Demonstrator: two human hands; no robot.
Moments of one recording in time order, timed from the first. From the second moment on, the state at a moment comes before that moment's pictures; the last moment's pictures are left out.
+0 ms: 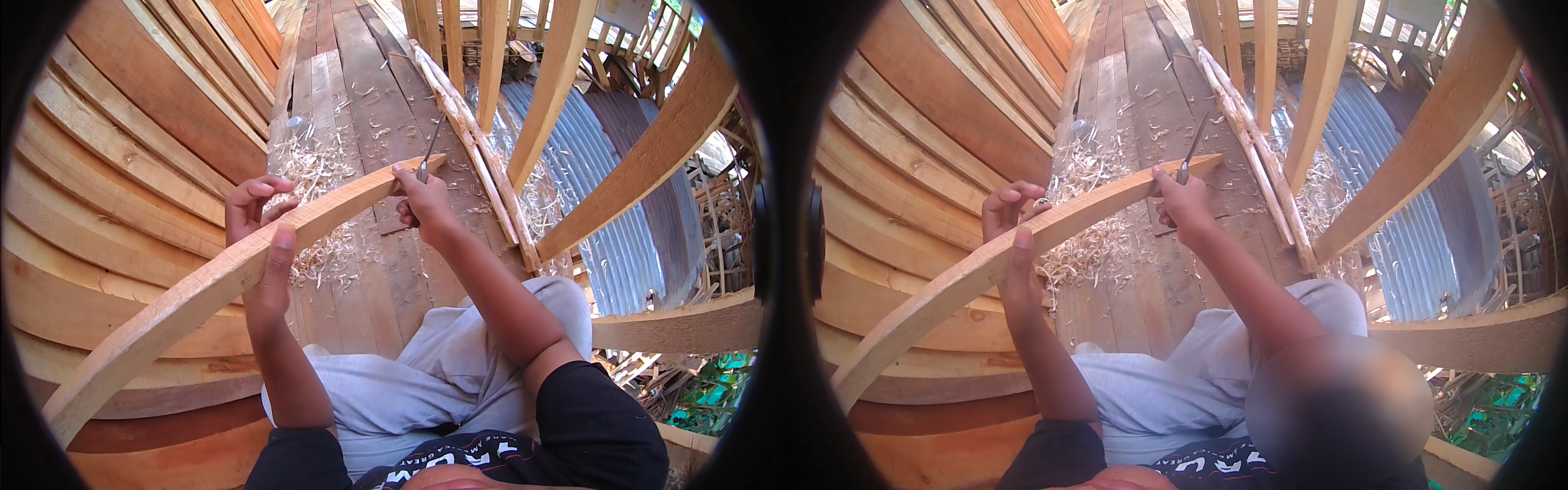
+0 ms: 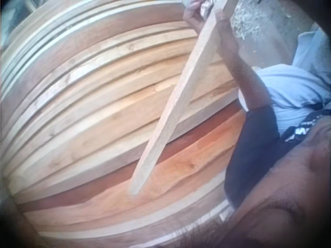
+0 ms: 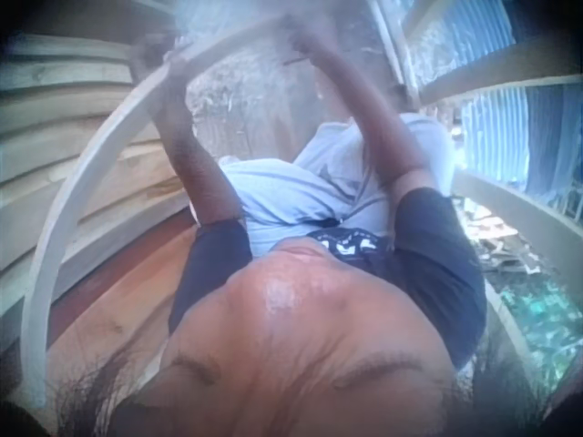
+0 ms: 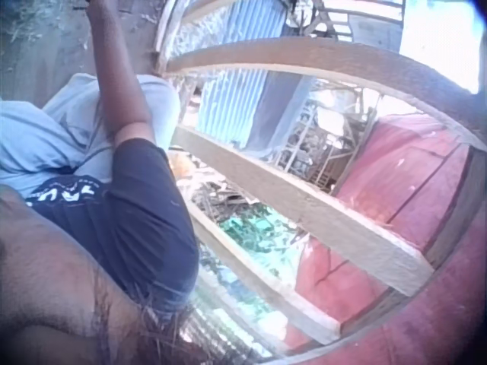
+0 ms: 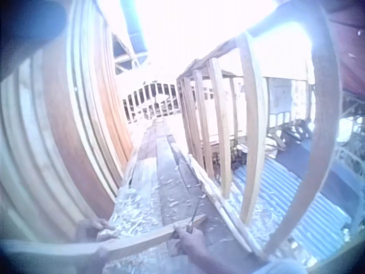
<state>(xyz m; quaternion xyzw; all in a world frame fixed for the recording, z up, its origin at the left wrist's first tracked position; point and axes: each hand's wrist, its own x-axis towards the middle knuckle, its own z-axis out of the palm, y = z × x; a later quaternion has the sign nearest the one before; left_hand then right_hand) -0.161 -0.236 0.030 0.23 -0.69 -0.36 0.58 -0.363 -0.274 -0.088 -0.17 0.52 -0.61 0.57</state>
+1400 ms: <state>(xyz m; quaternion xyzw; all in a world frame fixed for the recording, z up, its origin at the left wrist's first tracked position) -0.096 -0.220 0.064 0.21 -0.88 -0.41 0.10 -0.361 -0.286 -0.118 -0.02 0.45 -0.69 0.57</state>
